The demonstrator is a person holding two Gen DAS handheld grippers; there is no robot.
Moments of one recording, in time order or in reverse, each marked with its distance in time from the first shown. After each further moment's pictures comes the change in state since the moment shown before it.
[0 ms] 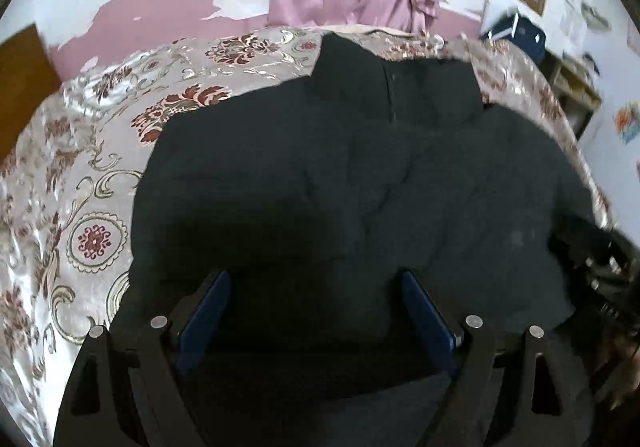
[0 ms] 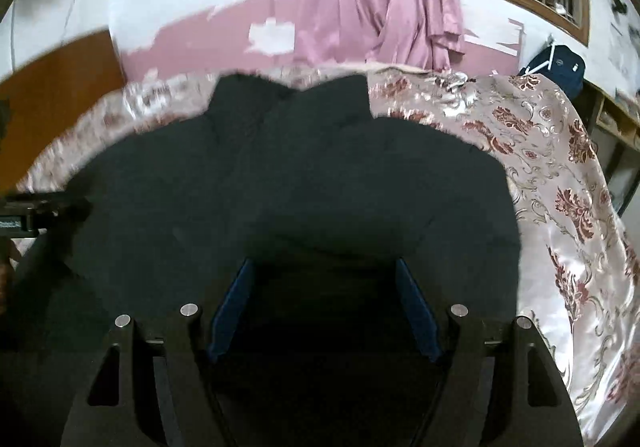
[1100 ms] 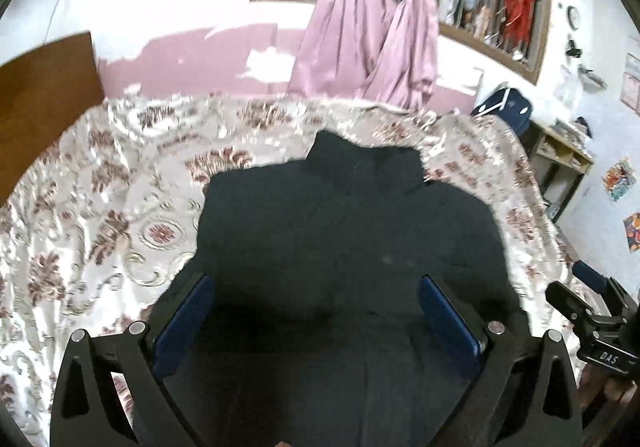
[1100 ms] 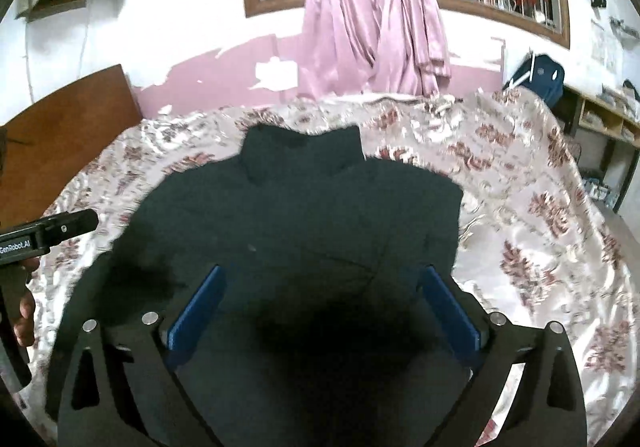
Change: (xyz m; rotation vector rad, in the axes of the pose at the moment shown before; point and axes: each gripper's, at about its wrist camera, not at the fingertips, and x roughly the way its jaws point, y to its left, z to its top) left arm -0.194 -0.031 -0.033 -0.137 -0.228 -0.008; right arm -0.161 -0.005 -0.004 0.063 -0.117 0.049
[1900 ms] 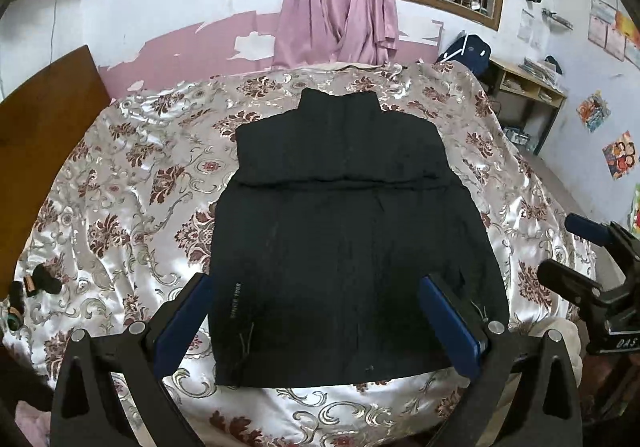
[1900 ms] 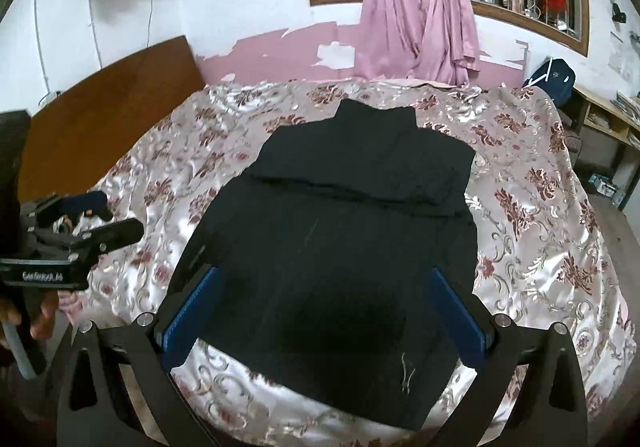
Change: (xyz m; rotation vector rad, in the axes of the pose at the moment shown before) left arm -0.206 0.007 -0.077 0.137 0.159 0.008; right arm -0.244 0.083 -0.061 -0.065 0.135 0.103
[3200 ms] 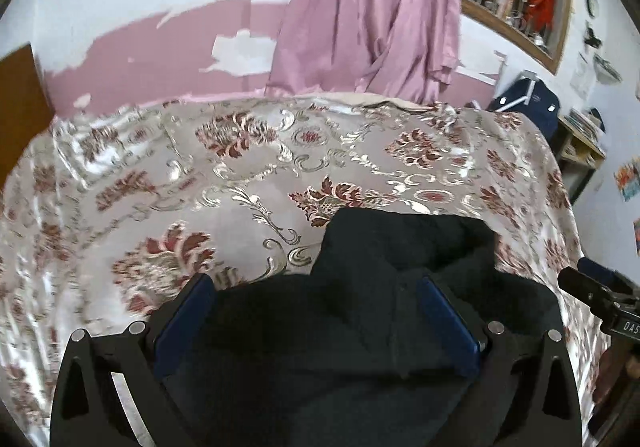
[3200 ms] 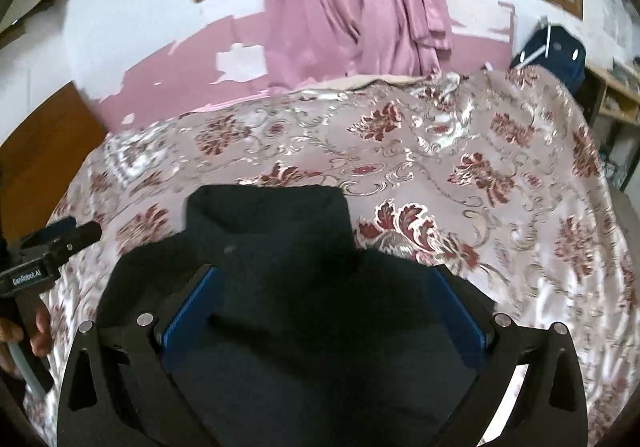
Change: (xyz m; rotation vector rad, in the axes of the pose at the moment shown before) left arm 0.428 0.043 0.320 -0.105 -0.039 -0.047; right arm 0.386 -0.179 0.273 0.193 0.034 -0.112
